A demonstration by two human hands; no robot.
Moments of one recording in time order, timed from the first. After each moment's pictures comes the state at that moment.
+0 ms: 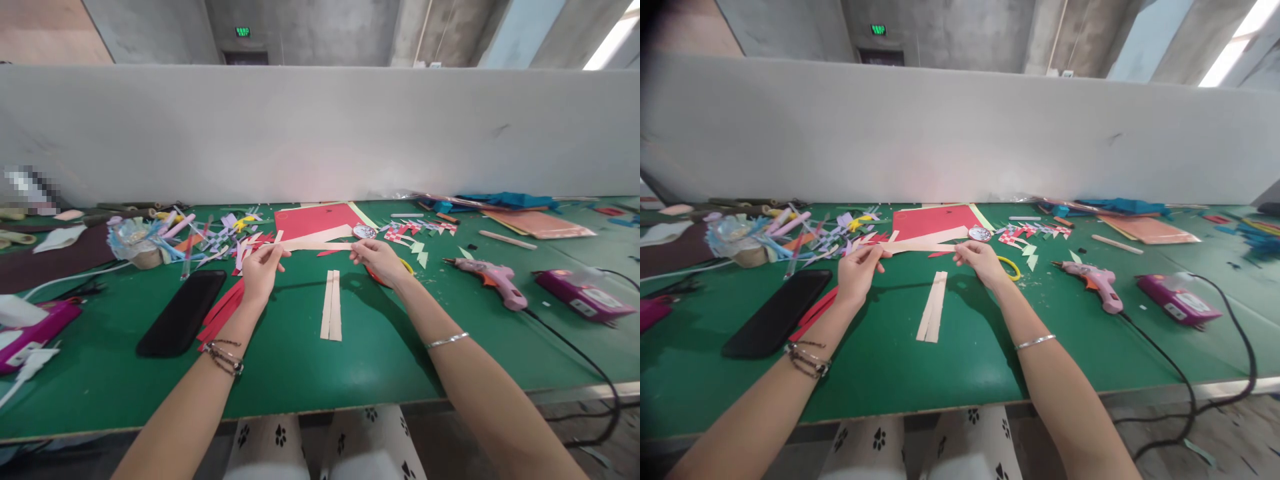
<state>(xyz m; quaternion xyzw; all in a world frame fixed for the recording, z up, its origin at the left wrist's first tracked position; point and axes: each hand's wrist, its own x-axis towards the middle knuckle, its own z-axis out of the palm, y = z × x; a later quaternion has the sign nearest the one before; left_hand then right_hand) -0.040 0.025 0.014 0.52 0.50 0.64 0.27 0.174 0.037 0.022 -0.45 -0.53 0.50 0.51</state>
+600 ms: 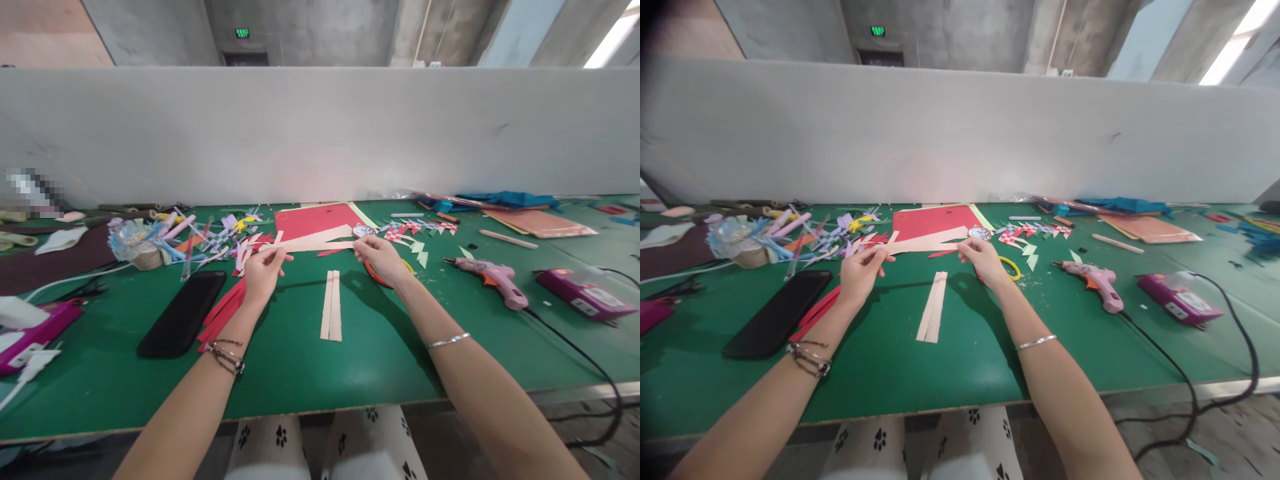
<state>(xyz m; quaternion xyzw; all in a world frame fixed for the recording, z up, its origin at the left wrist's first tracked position) -0.043 0.027 0.010 0.57 0.50 0.60 0.25 0.176 0.039 0.021 -0.45 -0.56 0.44 0.54</state>
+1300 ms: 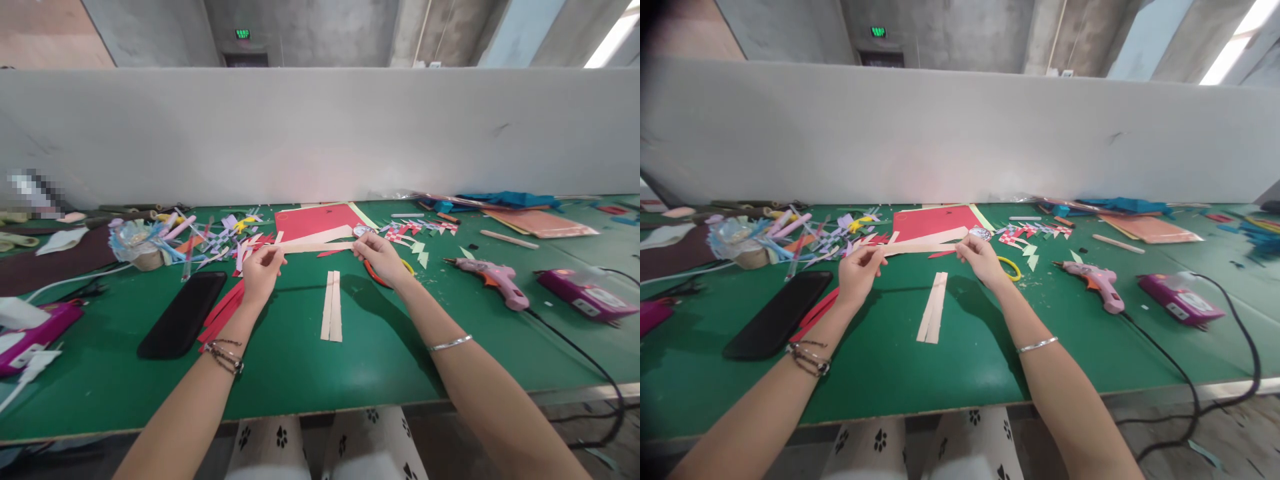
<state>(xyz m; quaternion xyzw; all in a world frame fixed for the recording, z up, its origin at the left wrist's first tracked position) -0.044 0.025 0.013 0.57 0.50 0.61 0.24 0.175 0.033 0.028 -0.44 -0.64 0.37 0.52</state>
